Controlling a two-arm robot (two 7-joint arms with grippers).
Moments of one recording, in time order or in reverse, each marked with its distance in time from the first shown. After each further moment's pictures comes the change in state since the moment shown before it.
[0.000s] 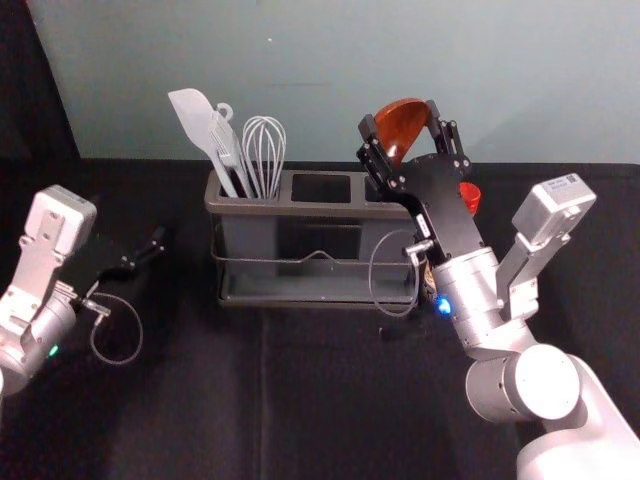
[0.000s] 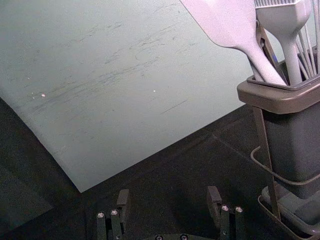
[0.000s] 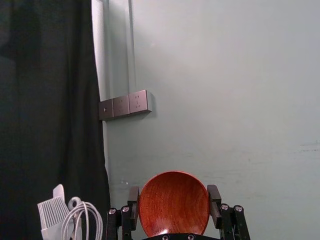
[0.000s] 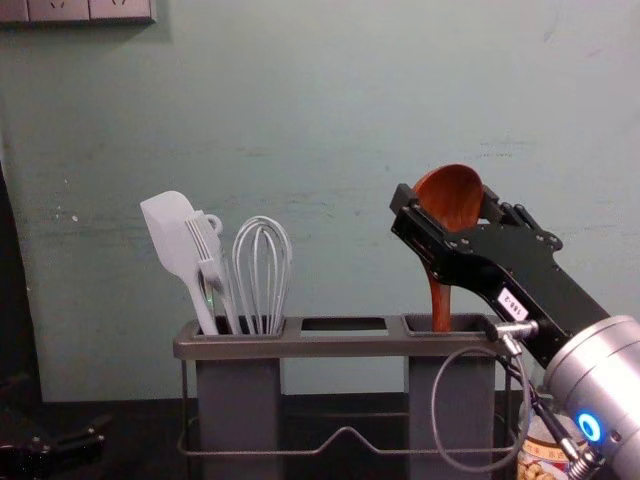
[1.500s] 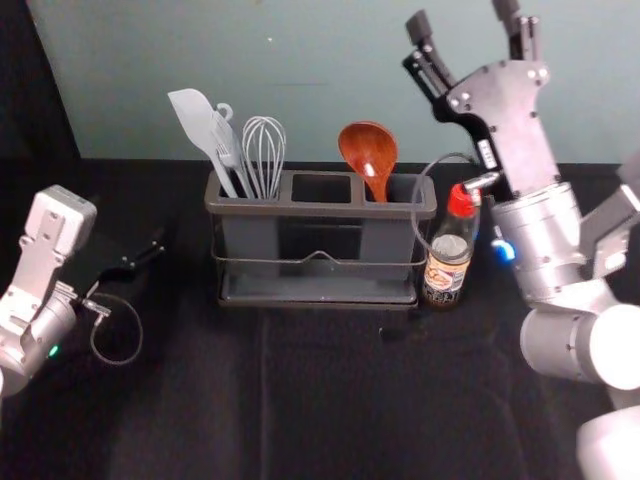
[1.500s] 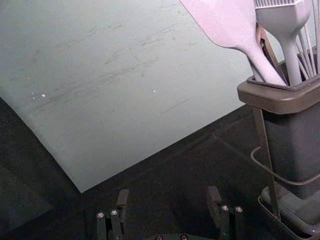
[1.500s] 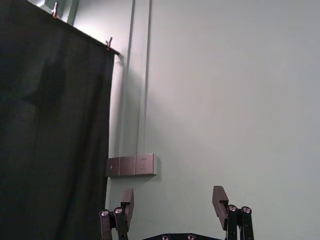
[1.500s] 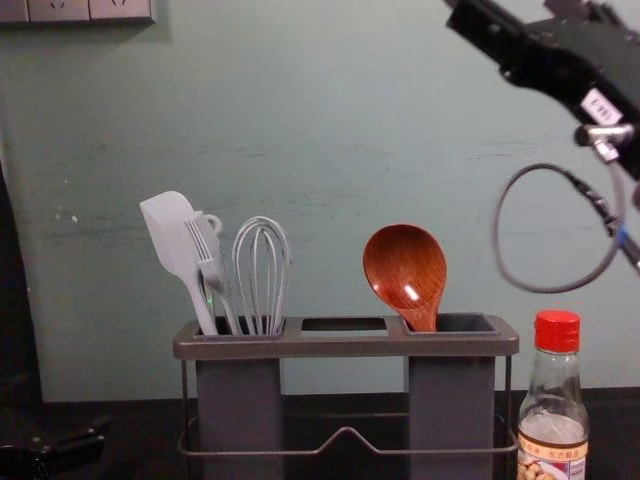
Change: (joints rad) left arm 0.000 0.000 0.000 0.000 0.000 0.000 0.000; right arm -0.034 0.060 0.024 -0.297 0.026 0.029 0.020
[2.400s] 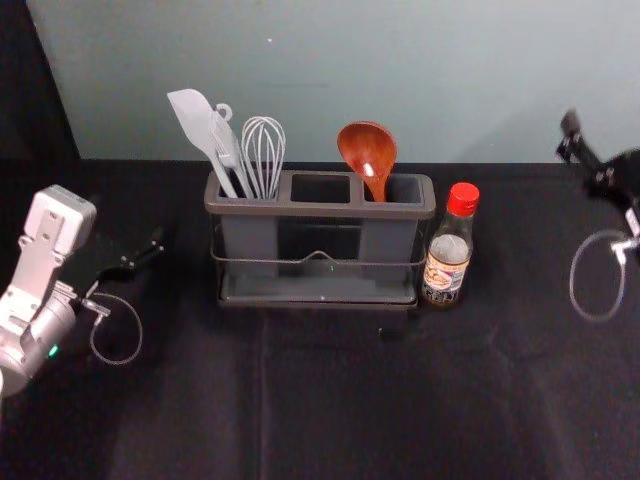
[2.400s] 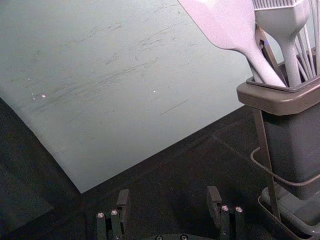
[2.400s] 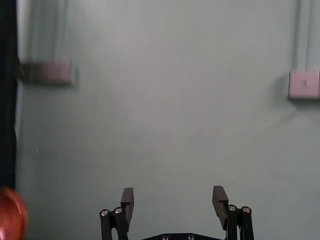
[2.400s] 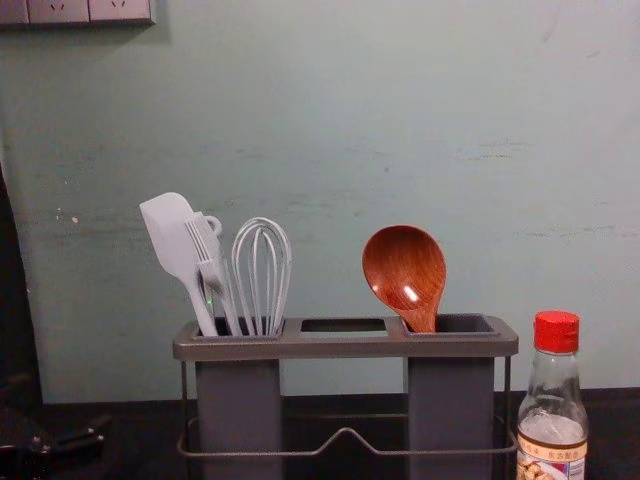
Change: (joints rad) left arm 0.000 0.000 0.000 0.000 0.000 0.000 0.000; right arm -0.163 0.177 0.236 -0.070 -0.066 0.243 -0.102
